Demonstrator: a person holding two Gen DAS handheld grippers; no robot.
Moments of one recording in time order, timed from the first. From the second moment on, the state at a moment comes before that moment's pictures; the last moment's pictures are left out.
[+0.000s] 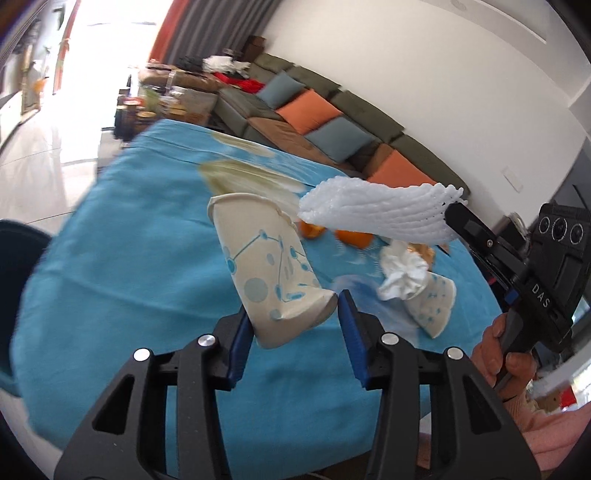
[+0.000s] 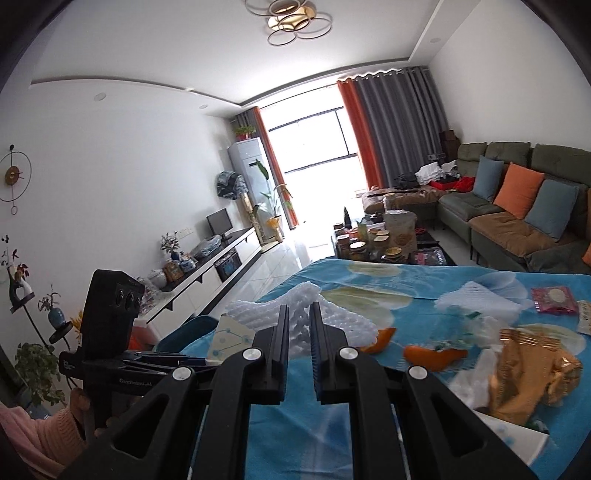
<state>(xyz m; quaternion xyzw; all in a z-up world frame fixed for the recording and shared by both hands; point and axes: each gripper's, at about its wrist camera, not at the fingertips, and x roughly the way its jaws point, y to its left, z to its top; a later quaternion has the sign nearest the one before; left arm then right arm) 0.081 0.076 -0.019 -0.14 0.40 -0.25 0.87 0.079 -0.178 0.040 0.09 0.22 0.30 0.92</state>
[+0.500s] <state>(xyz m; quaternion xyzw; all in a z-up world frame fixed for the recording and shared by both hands) 0.074 0.251 -0.023 -0.20 0.37 -0.07 0.91 0.148 -0.001 0.035 0.05 0.28 0.42 0.86</state>
